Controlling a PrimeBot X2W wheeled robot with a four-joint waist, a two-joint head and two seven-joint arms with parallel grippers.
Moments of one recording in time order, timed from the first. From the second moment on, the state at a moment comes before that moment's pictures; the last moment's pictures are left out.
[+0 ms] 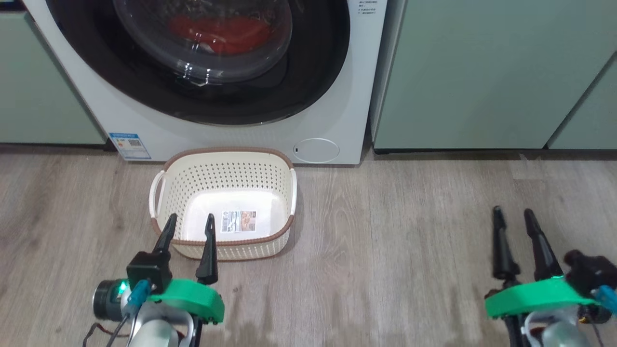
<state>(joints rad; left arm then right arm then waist) -0.07 0.04 -0.07 0.31 -0.16 0.03 -0.25 -0.05 -0.04 0.01 0.23 0.28 0.13 -0.25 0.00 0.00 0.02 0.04</state>
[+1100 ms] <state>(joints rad) -0.32 0.04 -0.17 0.27 -0.28 0.01 -0.26 -0.84 -0.40 0.10 0.56 1.65 0.13 0.20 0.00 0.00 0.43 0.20</state>
